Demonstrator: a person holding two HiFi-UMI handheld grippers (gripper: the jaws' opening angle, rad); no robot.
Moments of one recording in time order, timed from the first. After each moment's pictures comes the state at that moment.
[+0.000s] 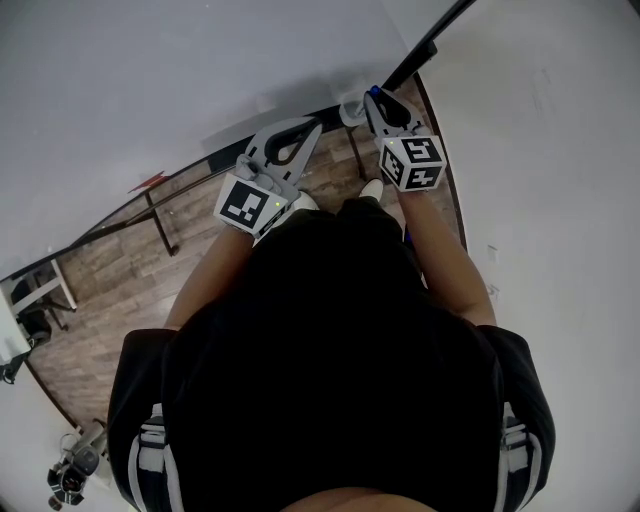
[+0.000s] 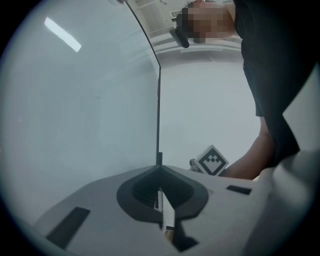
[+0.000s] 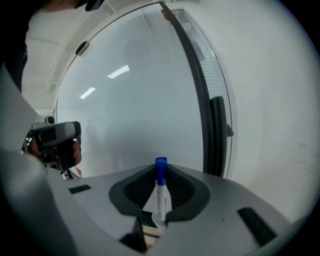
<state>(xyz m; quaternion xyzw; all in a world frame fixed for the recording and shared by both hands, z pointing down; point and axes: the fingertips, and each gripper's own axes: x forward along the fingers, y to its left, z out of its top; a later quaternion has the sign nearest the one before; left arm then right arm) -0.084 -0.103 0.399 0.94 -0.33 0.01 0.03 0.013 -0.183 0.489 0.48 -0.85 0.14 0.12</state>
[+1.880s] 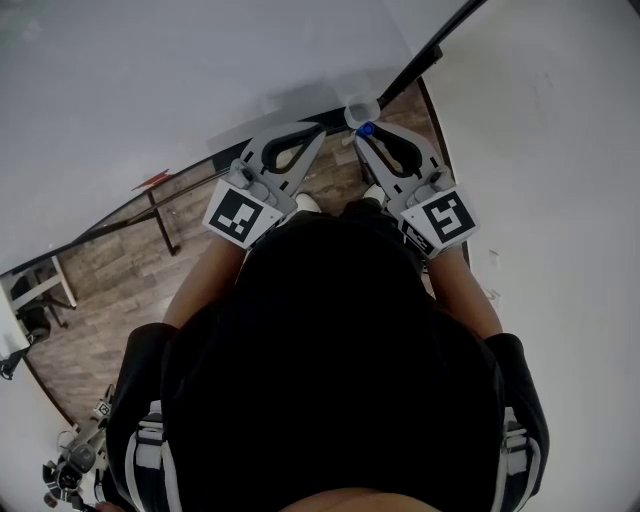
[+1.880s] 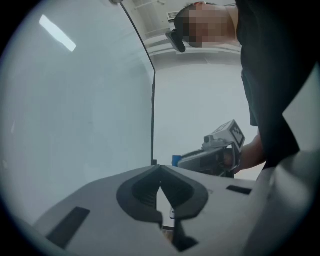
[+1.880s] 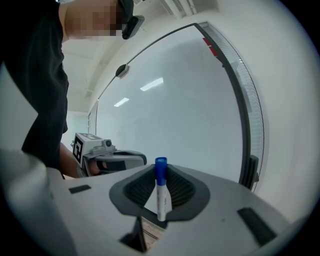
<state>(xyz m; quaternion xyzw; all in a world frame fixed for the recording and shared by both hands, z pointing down) -0.088 -0.087 0.363 0.95 -0.31 0.01 0.02 -0.039 -0.088 0.369 0.34 -0.93 0.06 0.09</state>
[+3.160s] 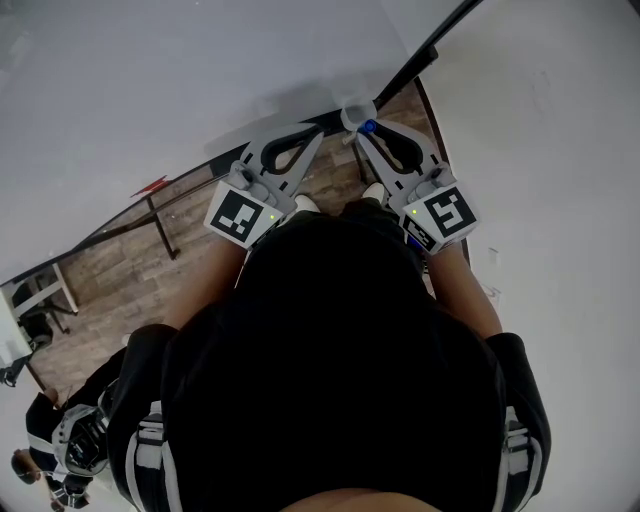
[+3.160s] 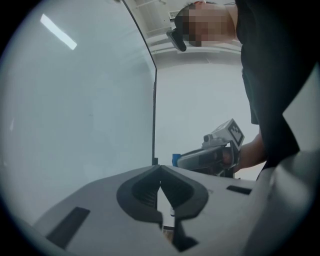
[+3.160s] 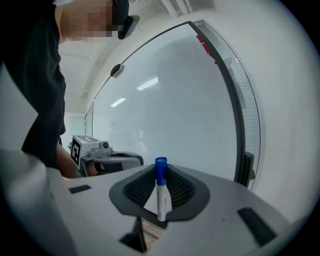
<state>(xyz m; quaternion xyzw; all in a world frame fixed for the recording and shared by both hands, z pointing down) -0.084 -0.099 0.374 0.95 -0.30 0.01 0.03 -0.029 -0.104 0.378 0.35 -0.93 0.08 0.09</state>
